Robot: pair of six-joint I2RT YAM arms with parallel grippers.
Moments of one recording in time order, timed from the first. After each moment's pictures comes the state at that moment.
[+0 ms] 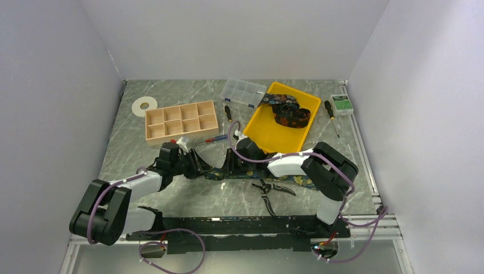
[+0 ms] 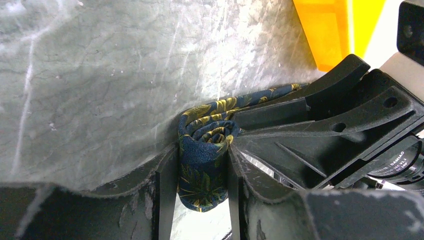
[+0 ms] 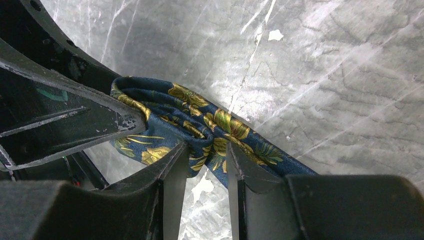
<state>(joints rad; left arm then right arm) -0.30 1.25 0.32 0.23 0.47 -0.83 0.89 1.77 0.81 0.29 -0.16 0.78</state>
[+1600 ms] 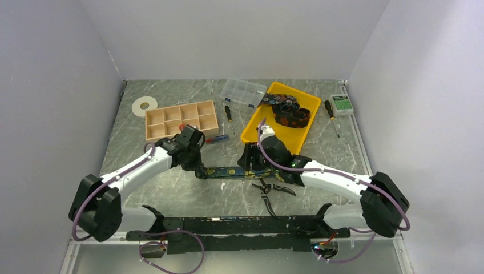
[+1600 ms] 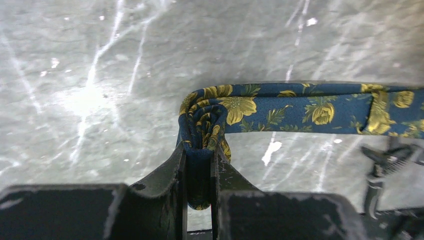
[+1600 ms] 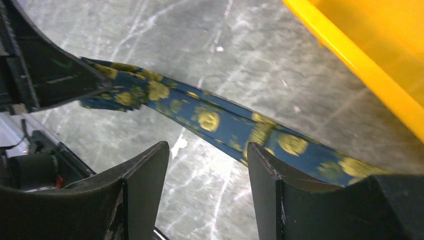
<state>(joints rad) -0.53 1.26 0.80 -0.61 -0.04 -0.68 0.85 1.28 0.69 0.02 0.02 0.64</state>
